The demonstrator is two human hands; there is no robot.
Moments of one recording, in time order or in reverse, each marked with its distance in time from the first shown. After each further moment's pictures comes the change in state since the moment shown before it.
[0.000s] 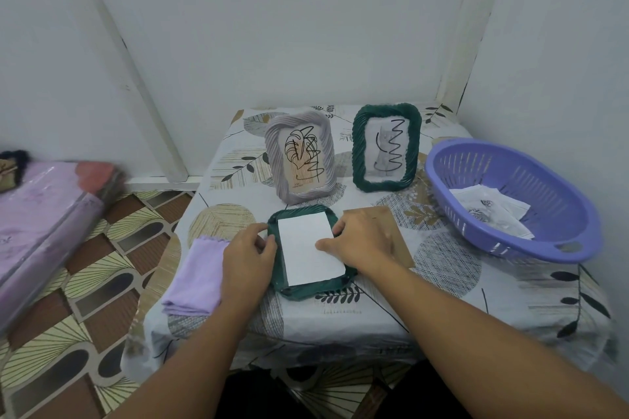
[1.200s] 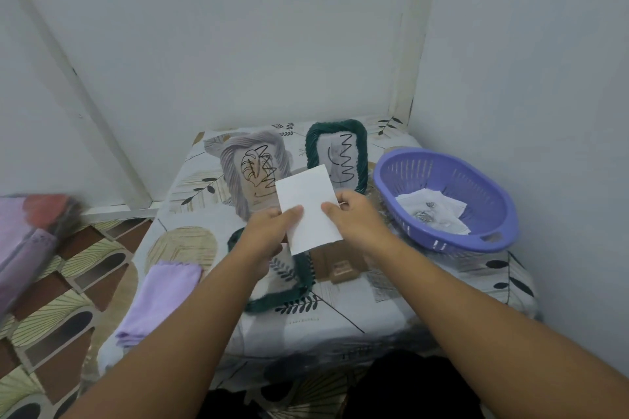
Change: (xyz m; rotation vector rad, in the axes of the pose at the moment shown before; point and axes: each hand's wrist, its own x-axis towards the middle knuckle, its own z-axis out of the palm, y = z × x) left_hand 0.018 0.142 0.011 -0.580 -0.535 -0.465; right_hand -0.015 0.030 -0.087 0.649 0.015 -0.050
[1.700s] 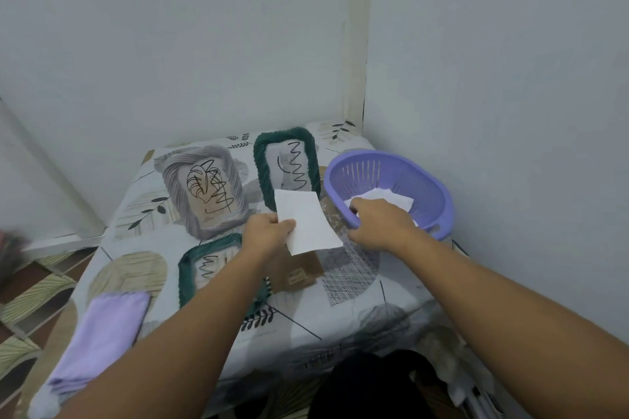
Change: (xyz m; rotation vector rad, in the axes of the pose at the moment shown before) left_hand 0.029 -0.004 0.077 0.254 0.028 0.111; right_hand 0.003 0.048 -0.114 -0.925 -0.016 -0.004
